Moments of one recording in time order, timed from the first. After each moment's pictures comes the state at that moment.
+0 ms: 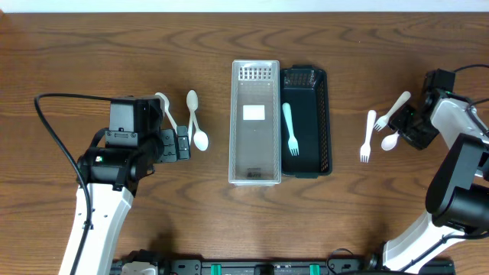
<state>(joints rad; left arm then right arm) -0.10 1.14 1.00 -0.89 0.06 -0.17 -0.32 1.93 1.22 -0.69 0.06 0.46</state>
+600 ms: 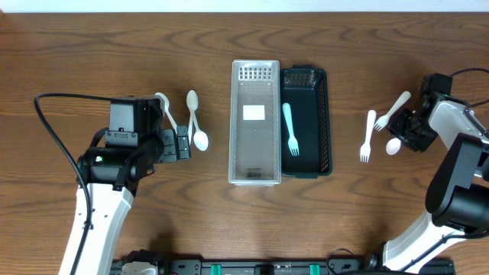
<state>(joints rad) -0.10 1.14 1.00 -0.89 0.06 -0.17 -0.32 1.93 1.19 -0.68 0.07 0.46</state>
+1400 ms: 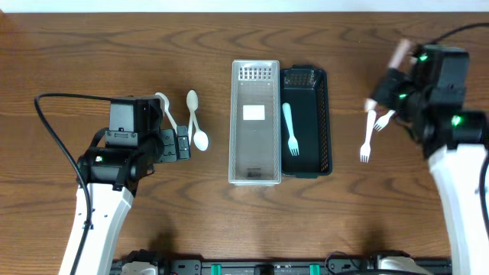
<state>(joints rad) -0.10 1.14 1.00 -0.89 0.06 -0.17 0.03 1.31 1.29 -0.74 -0.09 0.48</state>
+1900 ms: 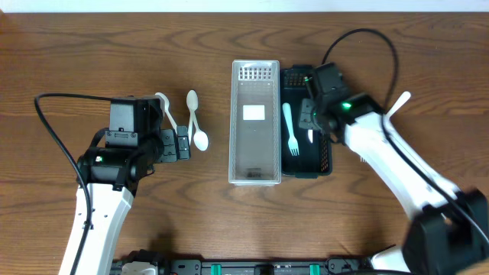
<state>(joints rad) -0.10 1.14 1.00 -0.89 0.06 -0.17 0.41 1.66 1.22 -0.72 0.14 0.54</state>
